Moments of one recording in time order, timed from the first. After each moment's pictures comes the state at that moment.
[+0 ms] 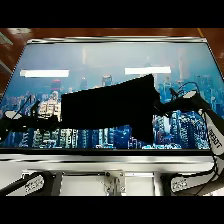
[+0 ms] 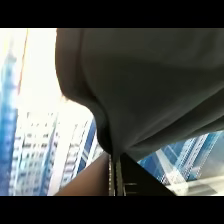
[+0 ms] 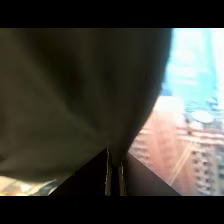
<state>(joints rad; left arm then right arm) 0.27 -1.20 0.66 0.86 -1.03 -1.27 -0.18 -1.65 1.11 -0.86 1.09 1.34</state>
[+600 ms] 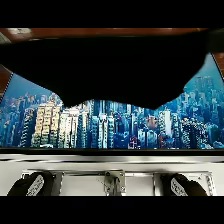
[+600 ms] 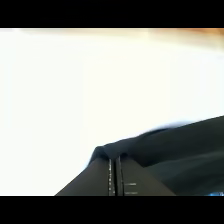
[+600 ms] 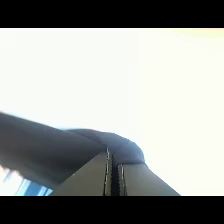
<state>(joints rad) 0.28 -0.76 1.54 0.94 -1.06 -1.22 -0.18 -1.00 1.77 -0.95 1.15 1.15</state>
